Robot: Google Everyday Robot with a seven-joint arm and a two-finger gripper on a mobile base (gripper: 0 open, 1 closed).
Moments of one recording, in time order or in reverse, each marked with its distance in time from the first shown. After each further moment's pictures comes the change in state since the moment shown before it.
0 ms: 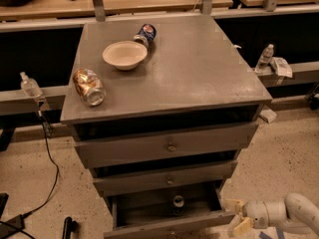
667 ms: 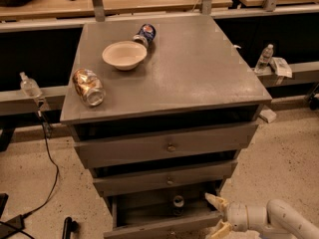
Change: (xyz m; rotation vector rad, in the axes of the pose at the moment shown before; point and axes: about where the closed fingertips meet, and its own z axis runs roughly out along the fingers) arm -0.009 0.002 0.067 0.078 -0.044 -0.302
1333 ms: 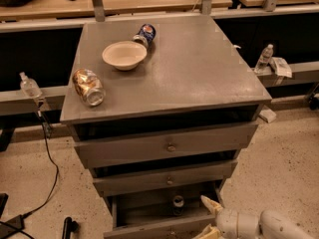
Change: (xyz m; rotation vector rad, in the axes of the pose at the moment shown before) arm -0.001 0.015 0.029 0.184 0.066 -0.033
